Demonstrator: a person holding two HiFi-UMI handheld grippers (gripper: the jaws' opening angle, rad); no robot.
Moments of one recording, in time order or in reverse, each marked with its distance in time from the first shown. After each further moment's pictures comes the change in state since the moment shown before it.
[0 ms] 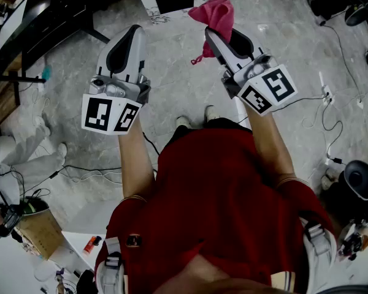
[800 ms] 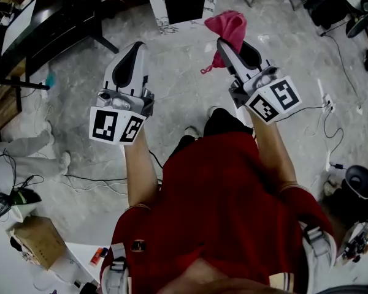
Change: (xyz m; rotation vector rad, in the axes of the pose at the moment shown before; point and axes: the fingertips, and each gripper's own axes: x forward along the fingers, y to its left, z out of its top) left arm -0.054 0.071 0.000 -0.042 -0.012 0.025; right arm 0.048 0.032 -0.012 0.013 0.000 -0.041
